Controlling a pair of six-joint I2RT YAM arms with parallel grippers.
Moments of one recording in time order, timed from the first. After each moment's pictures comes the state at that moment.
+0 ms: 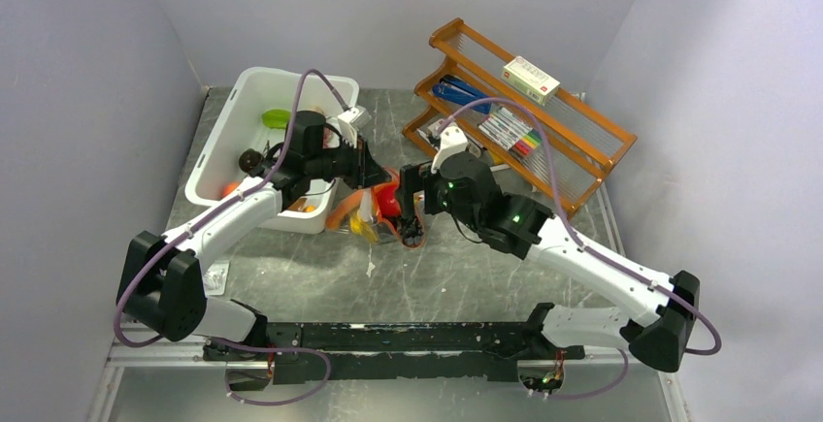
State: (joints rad) left arm -0.48 1.40 1.01 -0.04 0.66 -0.29; right arm 0.94 1.15 1.07 -0.37 0.31 0.42
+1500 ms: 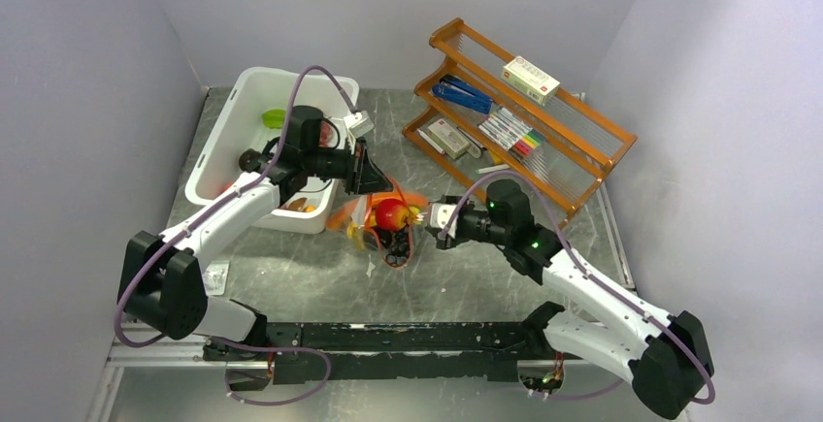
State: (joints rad) left arm -0.45 1.41 1.05 -0.12 0.94 -0.10; right arm 0.64 0.93 0.58 -0.05 -0.53 -0.83
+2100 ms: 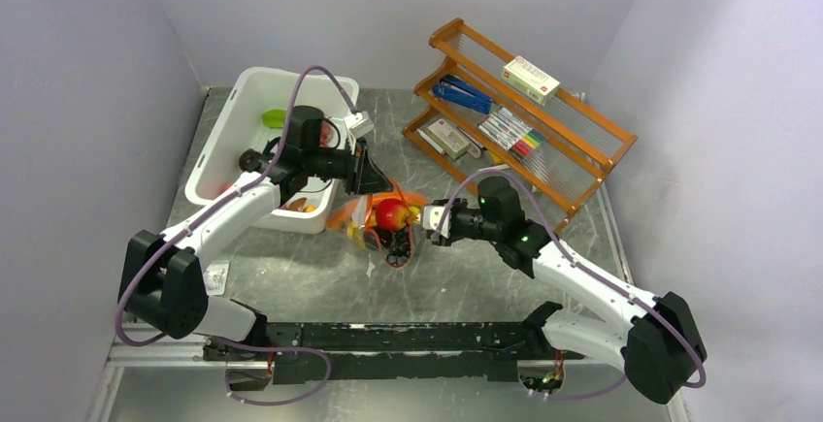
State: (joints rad) left arm -0.45 1.41 1.05 -0.12 0.95 -0.10; right arm 0.63 1.04 0.58 0.01 -0.54 -0.92
